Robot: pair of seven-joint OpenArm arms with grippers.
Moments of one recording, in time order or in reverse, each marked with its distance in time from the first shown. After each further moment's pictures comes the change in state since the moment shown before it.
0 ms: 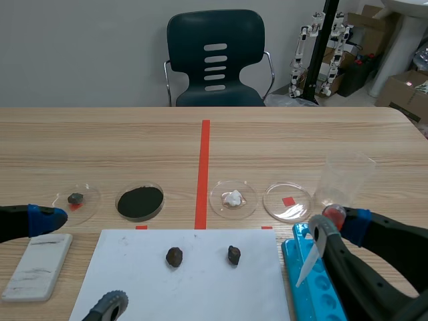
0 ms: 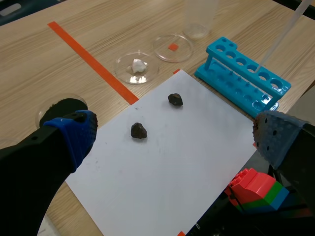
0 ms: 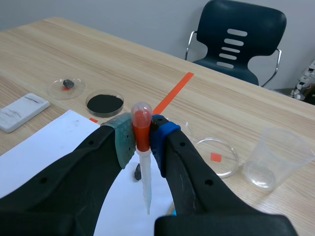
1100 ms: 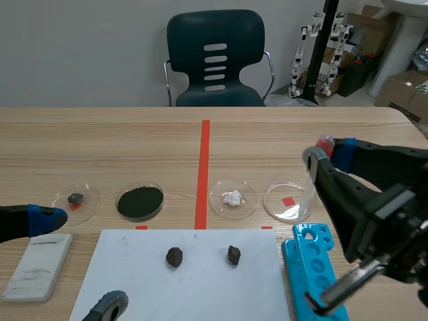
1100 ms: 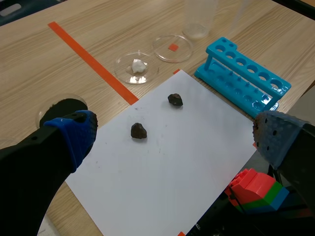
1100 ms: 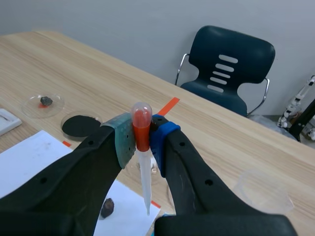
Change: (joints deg) left arm 0.0 0.0 0.0 0.0 0.0 0.0 0.0; right arm 15.3 -4.7 5.6 0.0 0.7 11.3 -10.5
